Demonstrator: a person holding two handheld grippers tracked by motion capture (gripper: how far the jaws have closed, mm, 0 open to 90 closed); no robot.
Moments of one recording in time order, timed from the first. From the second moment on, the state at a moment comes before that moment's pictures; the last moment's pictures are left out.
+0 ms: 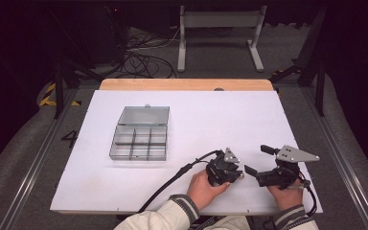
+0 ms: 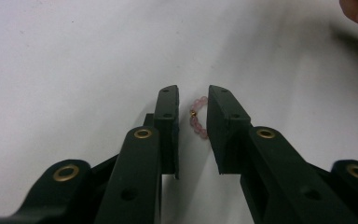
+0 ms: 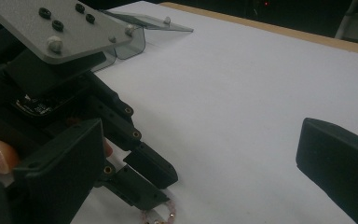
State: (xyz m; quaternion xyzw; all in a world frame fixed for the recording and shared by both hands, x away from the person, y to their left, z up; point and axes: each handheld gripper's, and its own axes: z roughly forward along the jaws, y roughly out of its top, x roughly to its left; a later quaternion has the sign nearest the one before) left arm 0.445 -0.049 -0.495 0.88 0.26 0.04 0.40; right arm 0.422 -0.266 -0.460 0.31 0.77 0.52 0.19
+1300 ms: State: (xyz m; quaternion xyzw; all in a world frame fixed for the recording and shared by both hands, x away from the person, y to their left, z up) left arm 0.435 -0.019 -0.460 0.87 0.25 0.10 0.42; right arm 0.421 -0.267 -0.460 0.31 0.77 0.52 0.19
